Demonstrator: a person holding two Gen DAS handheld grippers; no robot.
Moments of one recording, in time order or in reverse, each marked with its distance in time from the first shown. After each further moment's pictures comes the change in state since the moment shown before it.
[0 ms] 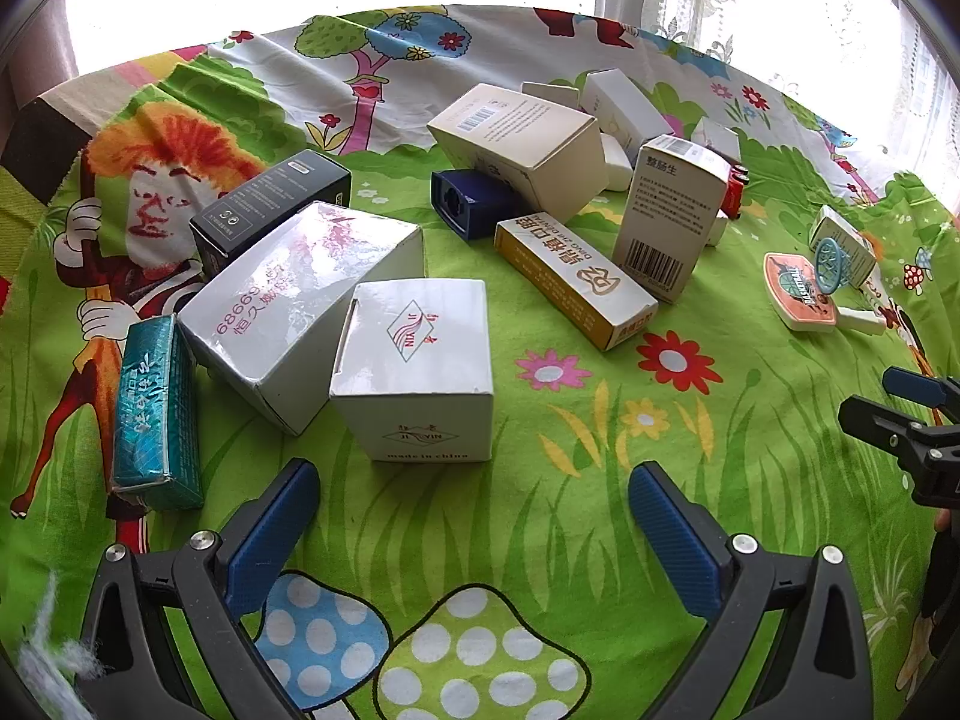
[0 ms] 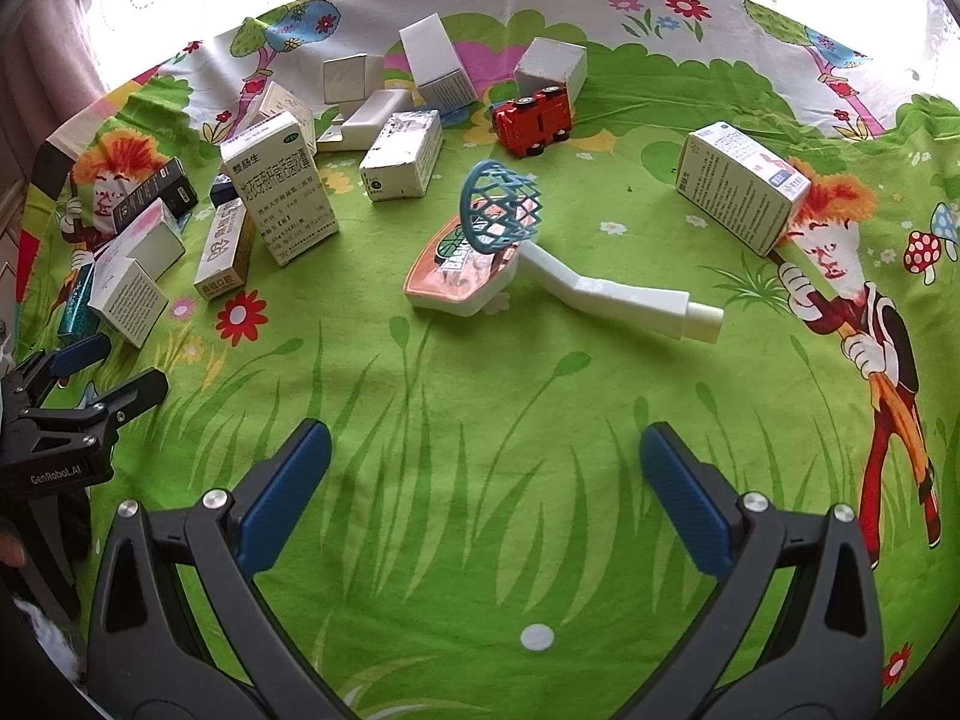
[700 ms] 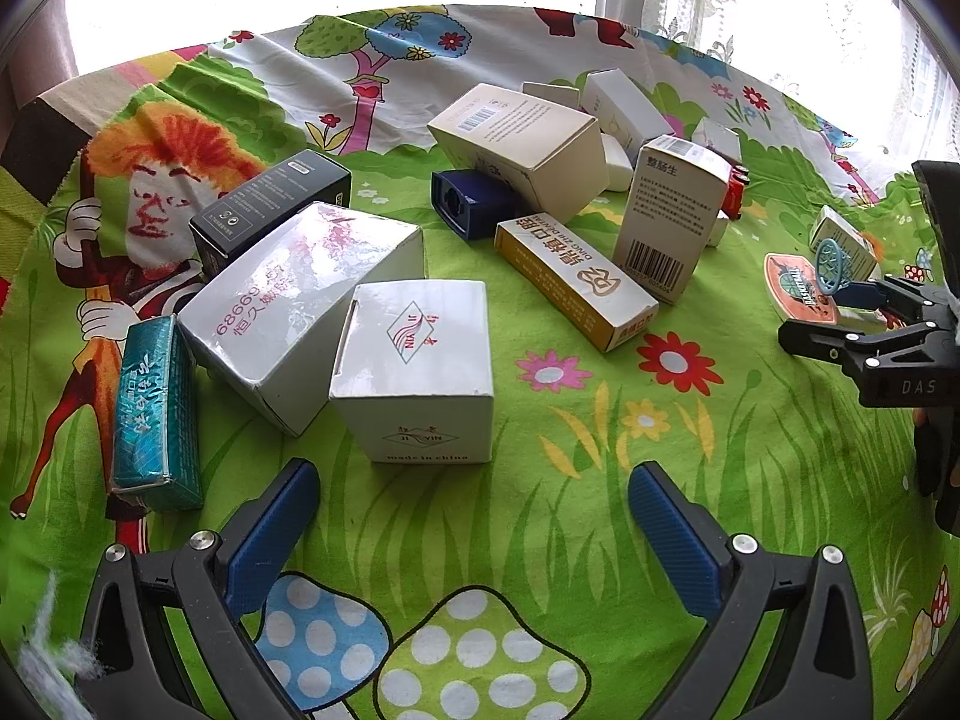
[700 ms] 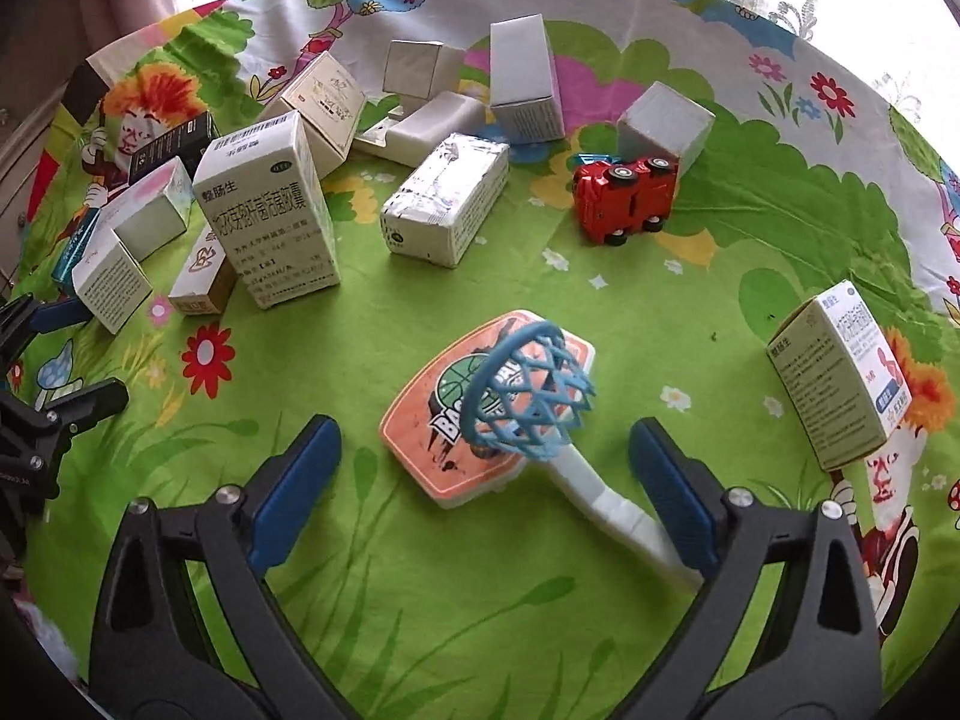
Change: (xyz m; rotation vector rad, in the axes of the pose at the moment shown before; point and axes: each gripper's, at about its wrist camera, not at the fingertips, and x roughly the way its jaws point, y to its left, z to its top) left arm 0.000 0.000 0.000 -0.001 0.000 0.001; right arm 0.058 0.006 0.053 -0.285 0.002 0.098
